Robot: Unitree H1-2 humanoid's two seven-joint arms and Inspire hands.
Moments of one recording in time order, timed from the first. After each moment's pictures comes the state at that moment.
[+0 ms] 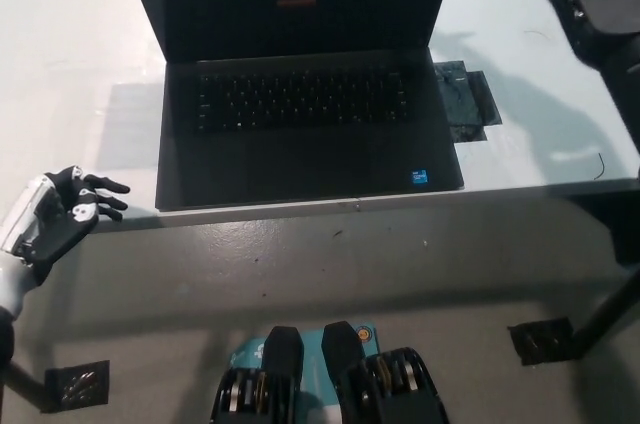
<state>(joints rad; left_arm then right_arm) -0.29 0.38 0.18 0.08 -0.22 0.06 -0.26 -1.42 -0.24 0.32 1.04 0.02 0.13 0.45</state>
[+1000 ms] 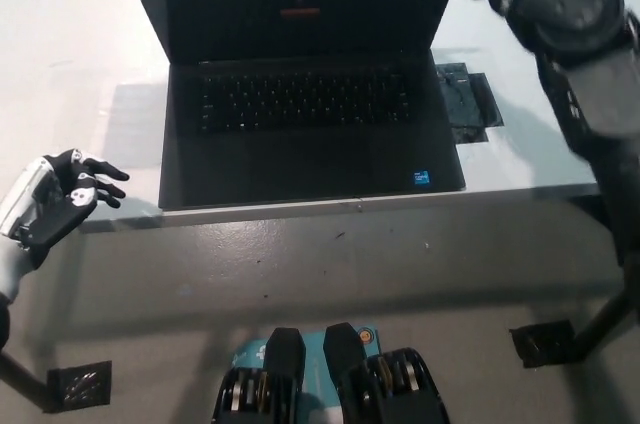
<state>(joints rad) -0.33 0.40 0.18 0.10 -0.22 0.06 -0.28 -1.11 -0.22 0.15 0.72 -0.01 0.06 0.41</state>
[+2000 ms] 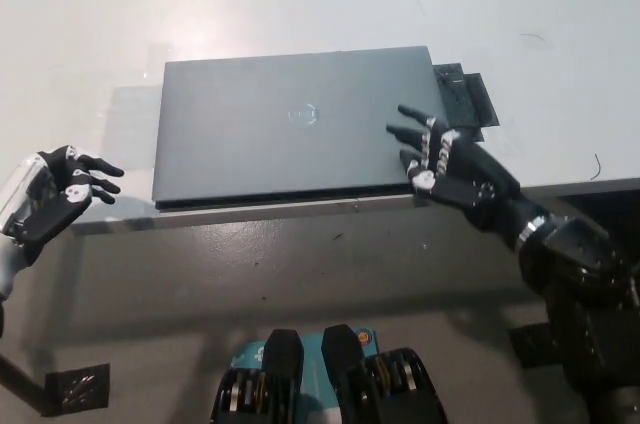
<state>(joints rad) -0.34 0.41 0.18 0.10 -0.21 0.06 -0.28 -0.55 -0.11 0.02 0.37 0.19 0.21 0.41</state>
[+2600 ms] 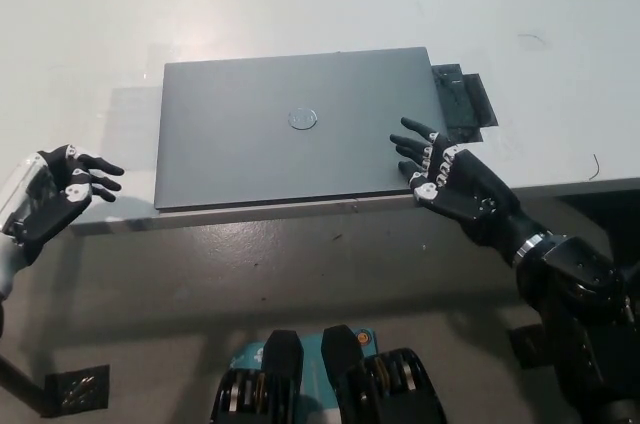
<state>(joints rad) -0.34 0.41 0.18 0.09 -0.21 0.07 -0.28 -0.53 -0.10 0.01 0.40 0.23 0.20 0.41</state>
